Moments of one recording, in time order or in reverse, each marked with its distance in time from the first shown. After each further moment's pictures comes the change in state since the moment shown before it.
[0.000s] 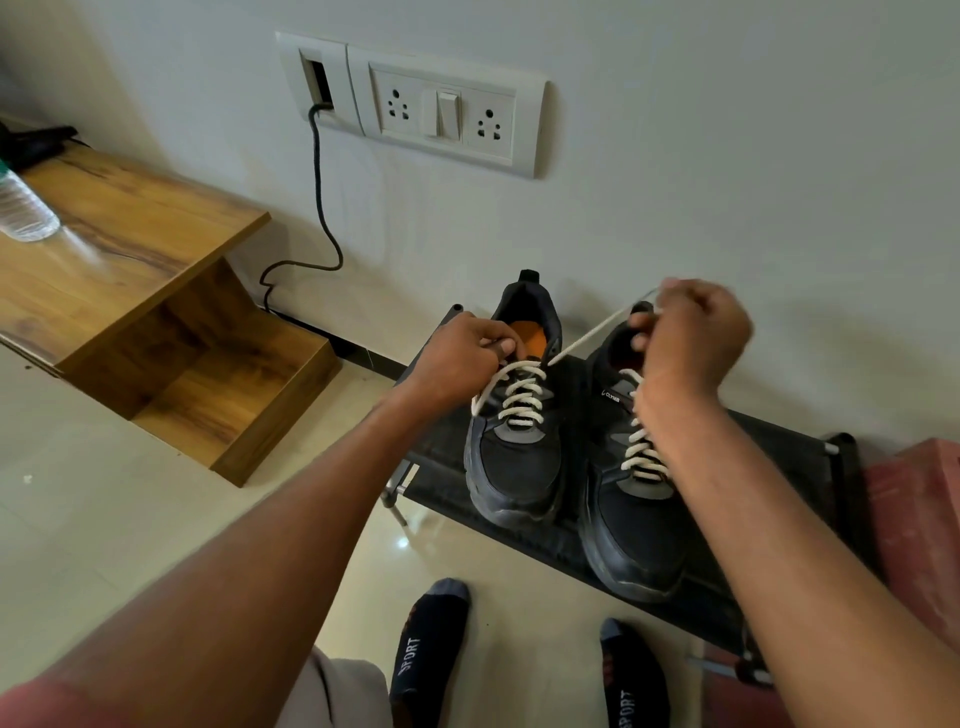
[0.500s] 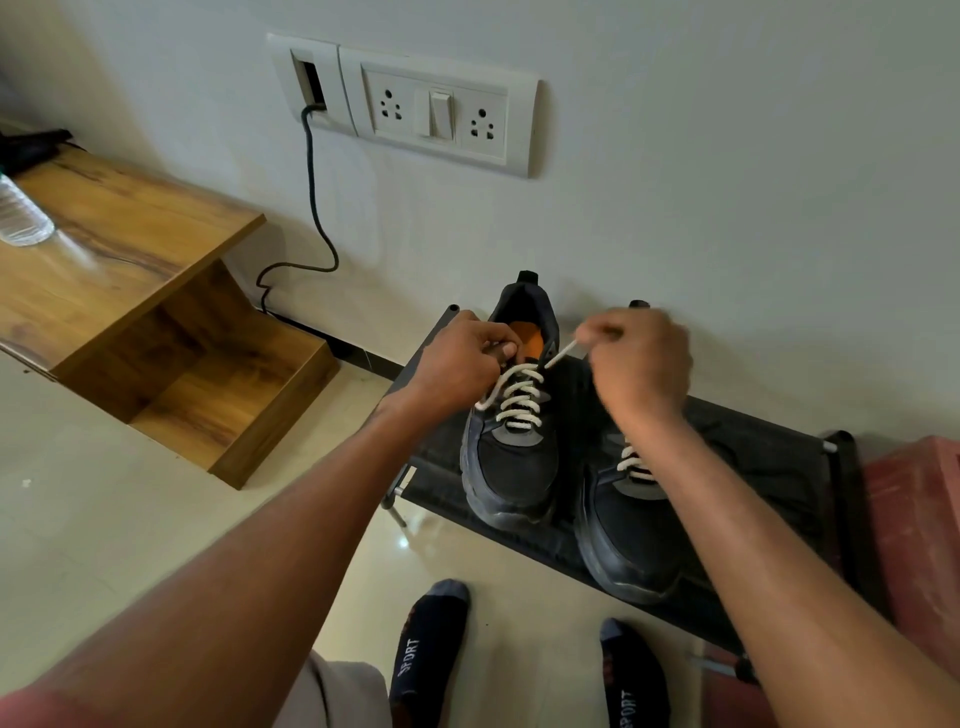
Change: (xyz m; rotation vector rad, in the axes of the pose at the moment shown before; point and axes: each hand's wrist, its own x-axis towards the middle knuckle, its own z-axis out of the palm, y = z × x) left_hand 0.003 -0.003 0.006 0.108 0.020 0.028; right_hand -0.011 0.017 -0.003 -0.790 -0.292 -0.289
